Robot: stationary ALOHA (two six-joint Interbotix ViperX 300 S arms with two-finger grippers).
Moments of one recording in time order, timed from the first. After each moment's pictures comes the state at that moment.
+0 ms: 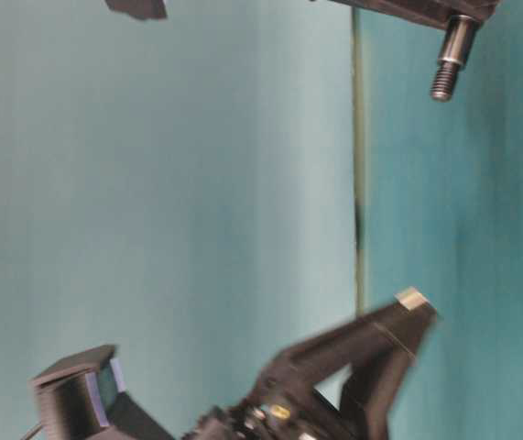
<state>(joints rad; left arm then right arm) -0.01 -0.07 0.79 0.02 -0.11 -0.08 0.05 -0.17 0.99 0.01 -0.06 0.11</state>
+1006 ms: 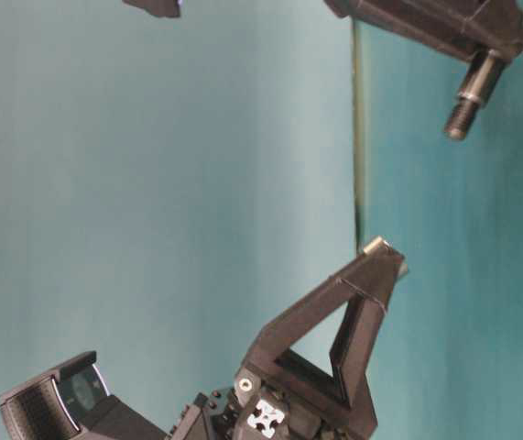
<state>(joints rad) -0.04 -0.02 0.79 0.02 -0.32 -0.17 0.10 -0.06 0.99 0.02 -0.31 0.17</state>
